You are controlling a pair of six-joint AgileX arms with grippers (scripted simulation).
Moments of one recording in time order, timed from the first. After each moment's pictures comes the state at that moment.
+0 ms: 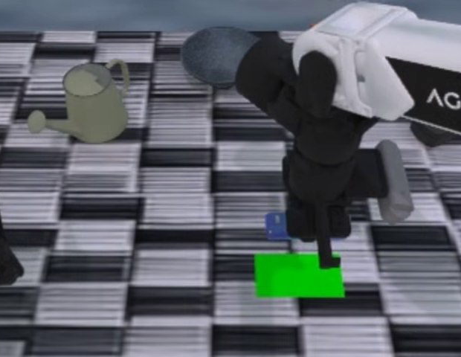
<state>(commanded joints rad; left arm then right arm) 0.00 0.00 0.00 0.00 0.00 0.00 0.73 1.95 1.58 -1.20 0.00 2.31</state>
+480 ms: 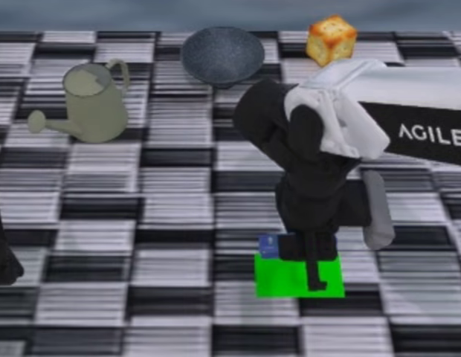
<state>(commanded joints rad) 0.00 0.00 0.00 0.00 0.00 0.00 0.73 2.02 1.44 -0.99 0.01 2.31</state>
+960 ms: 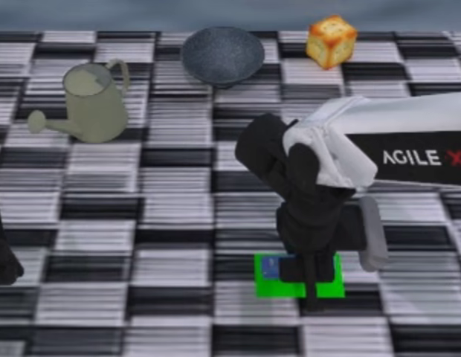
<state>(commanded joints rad) 0.00 0.00 0.00 0.00 0.00 0.00 0.73 2.07 1.34 -0.84 0.01 2.31</state>
